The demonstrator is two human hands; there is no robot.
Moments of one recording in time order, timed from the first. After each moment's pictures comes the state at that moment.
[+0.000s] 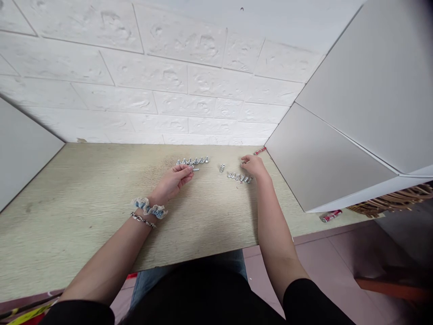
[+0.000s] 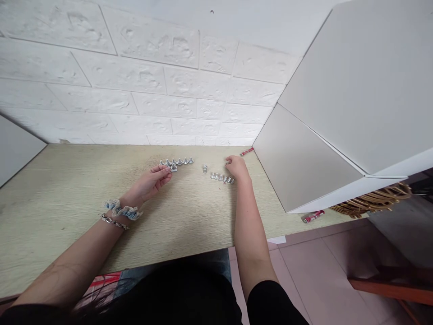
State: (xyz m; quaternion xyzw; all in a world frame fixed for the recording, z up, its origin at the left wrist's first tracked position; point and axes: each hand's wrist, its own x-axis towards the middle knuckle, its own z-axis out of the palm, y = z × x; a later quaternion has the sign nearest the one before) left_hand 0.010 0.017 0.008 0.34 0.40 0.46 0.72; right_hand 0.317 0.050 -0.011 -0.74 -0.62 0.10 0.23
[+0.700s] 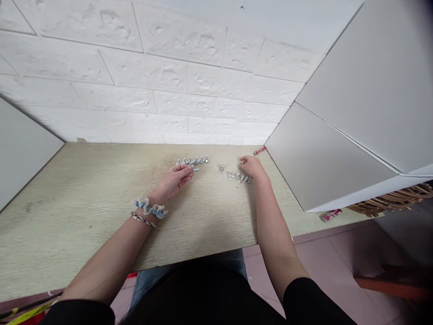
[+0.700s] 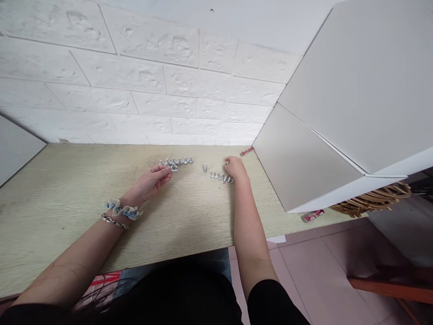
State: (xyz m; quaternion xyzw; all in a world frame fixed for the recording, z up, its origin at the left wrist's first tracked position) left_hand 0.011 0.017 0.007 0.34 0.40 0.46 0.72; right_hand 0.313 0.052 -0.016 -0.74 -0.64 0.09 0.18
